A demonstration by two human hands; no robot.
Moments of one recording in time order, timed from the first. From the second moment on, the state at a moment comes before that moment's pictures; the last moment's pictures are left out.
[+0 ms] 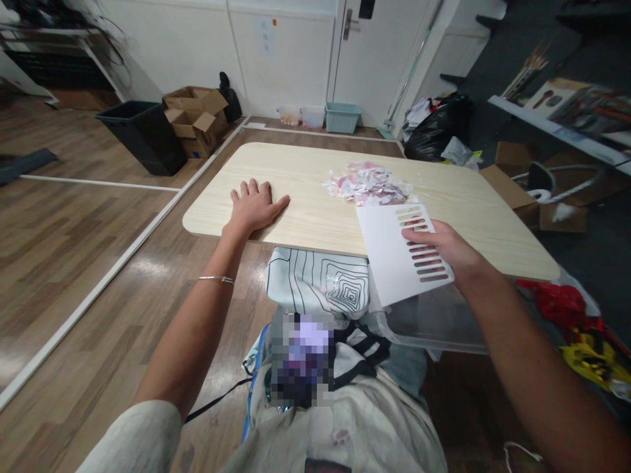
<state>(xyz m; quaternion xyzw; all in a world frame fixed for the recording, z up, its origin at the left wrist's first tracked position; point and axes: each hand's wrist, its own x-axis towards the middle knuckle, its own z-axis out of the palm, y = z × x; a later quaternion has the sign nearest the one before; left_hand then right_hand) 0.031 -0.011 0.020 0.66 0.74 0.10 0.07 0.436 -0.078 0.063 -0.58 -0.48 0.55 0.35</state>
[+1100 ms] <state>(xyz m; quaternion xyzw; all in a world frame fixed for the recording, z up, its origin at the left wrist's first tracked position) 0.034 -0.014 0.020 0.66 0.74 0.11 0.04 0.426 -0.084 0.046 -0.54 -0.50 0.54 0.41</state>
